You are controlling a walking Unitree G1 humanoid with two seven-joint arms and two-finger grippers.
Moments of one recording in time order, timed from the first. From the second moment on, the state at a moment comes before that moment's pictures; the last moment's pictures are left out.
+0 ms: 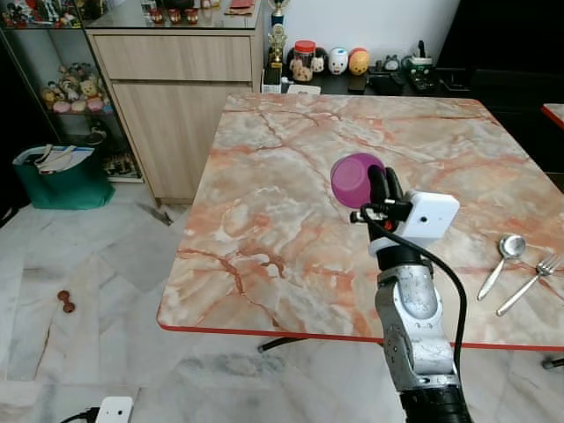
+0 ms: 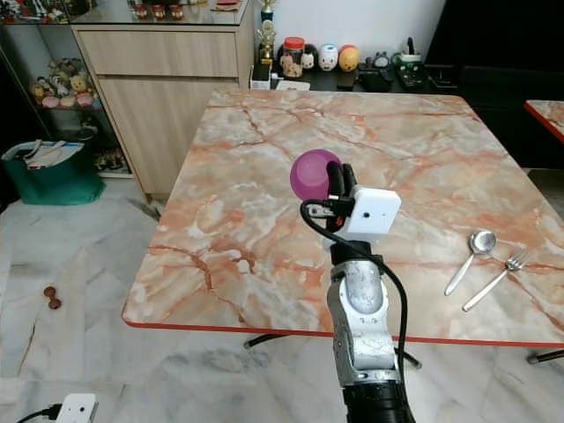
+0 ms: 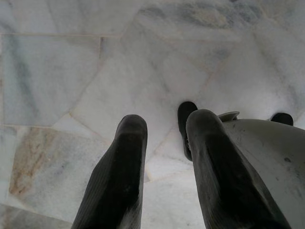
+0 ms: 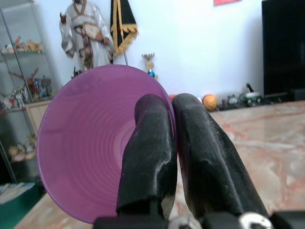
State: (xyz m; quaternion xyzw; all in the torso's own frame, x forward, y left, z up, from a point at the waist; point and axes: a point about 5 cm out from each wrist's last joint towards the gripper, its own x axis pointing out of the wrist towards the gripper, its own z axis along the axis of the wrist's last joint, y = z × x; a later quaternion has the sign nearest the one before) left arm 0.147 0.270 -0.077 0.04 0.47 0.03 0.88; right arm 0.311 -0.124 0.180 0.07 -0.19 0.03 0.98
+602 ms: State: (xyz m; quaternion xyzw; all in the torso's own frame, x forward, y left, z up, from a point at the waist) left arm 0.147 0.269 -0.077 0.04 0.47 0.03 0.88; right arm 0.316 -0.127 0.187 0.07 -0.20 0.03 0.98
